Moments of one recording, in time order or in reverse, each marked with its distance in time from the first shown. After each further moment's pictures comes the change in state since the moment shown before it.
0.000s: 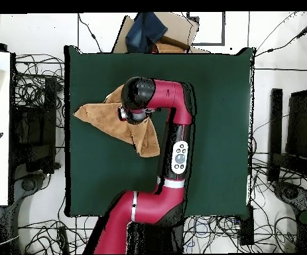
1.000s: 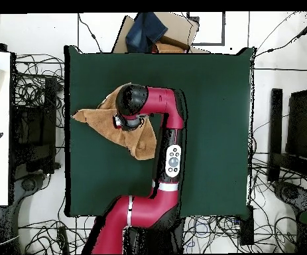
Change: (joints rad) arm 0.040 0.057 0.035 -0.018 0.001 0.007 0.000
